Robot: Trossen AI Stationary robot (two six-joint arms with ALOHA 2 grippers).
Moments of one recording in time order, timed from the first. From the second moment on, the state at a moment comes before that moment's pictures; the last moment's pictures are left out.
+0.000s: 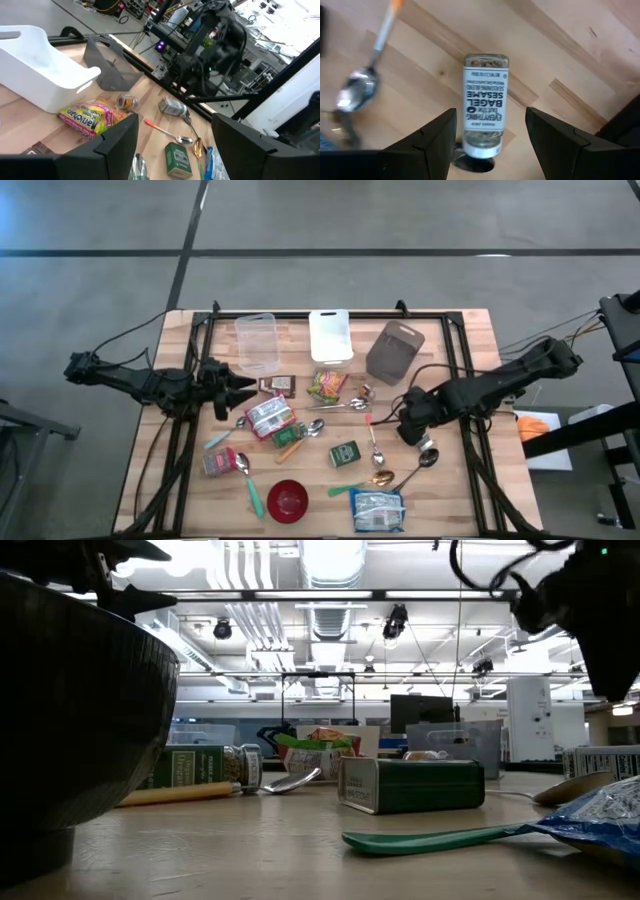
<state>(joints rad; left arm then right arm) -0.25 0.44 0.36 -0.06 -0.40 -0.65 0.34 1.28 0.89 -1.14 0.06 1.28</state>
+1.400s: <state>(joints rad) -0.23 0.44 0.35 -0.08 -0.40 -0.66 0.33 1.39 0.70 -0.80 0.12 1.24</state>
